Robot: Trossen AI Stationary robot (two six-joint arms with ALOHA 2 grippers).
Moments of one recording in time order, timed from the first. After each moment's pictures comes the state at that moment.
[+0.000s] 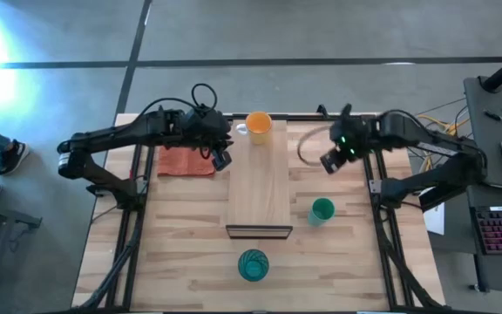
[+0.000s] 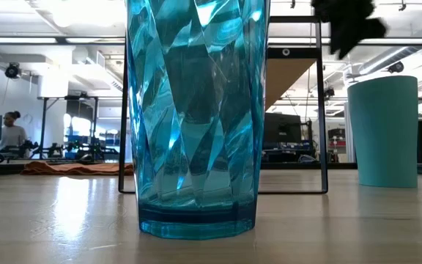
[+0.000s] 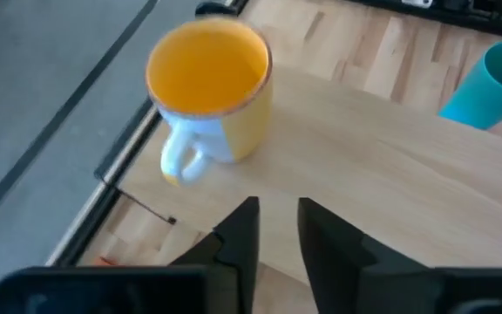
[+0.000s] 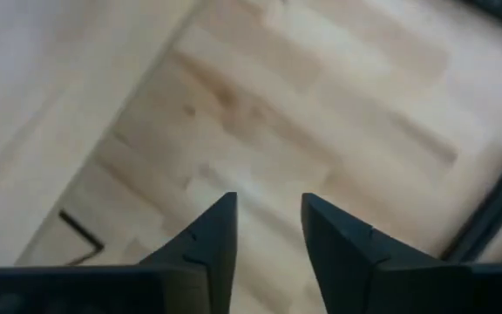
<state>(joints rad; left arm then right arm) 0.19 1.39 1.54 -0.90 -0.22 -0.13 -0.22 1.19 1.34 -1.35 0.12 0.73</state>
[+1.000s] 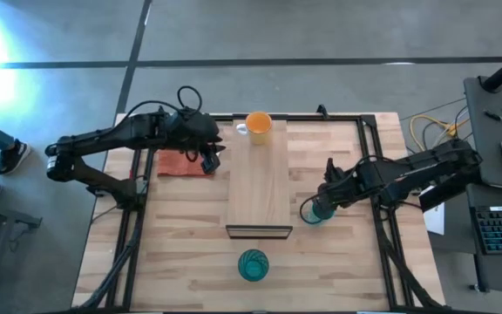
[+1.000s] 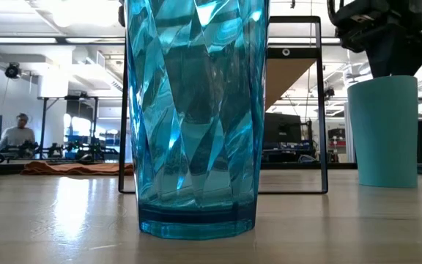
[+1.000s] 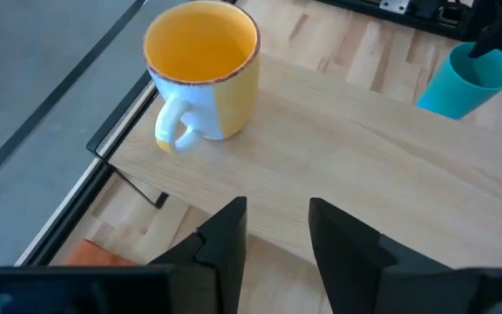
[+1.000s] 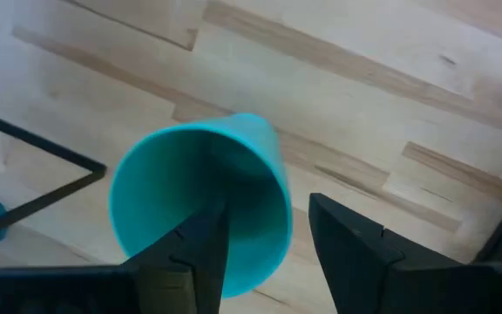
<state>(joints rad) 0.18 1.27 1.45 -0.90 -0.19 -0.17 0.24 1.24 1.02 -1.17 0.07 1.43</state>
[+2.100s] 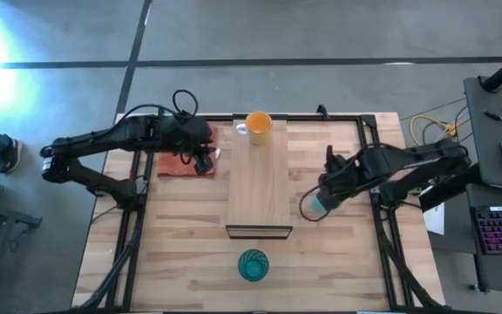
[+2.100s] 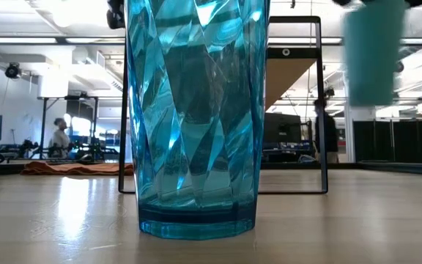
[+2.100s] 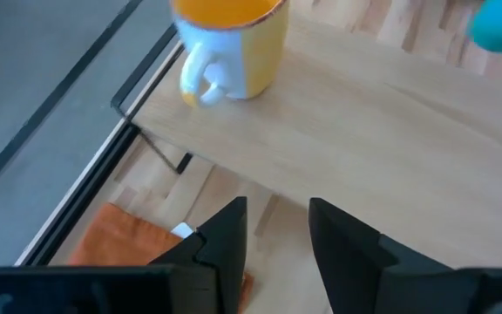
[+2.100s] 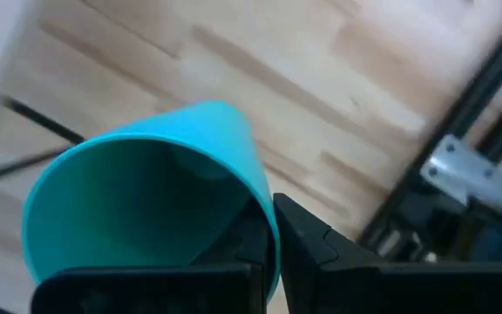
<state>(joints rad) 0.18 1.22 1.41 -0.97 -0.23 -0.18 0.24 1.38 1.45 -1.59 0.13 1.24</state>
